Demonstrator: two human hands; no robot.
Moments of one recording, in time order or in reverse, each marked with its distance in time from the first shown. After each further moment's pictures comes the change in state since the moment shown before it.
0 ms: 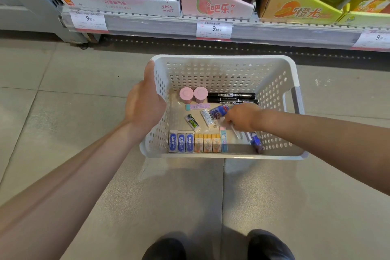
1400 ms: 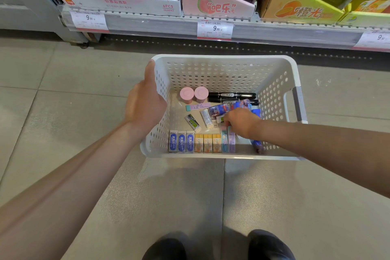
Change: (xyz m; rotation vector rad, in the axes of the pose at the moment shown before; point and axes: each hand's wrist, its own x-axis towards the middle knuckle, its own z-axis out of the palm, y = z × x) left_hand 0.002 -0.002 0.002 0.003 0.016 0.003; right_hand -0.003 -0.014 0.012 0.224 0.087 0.131
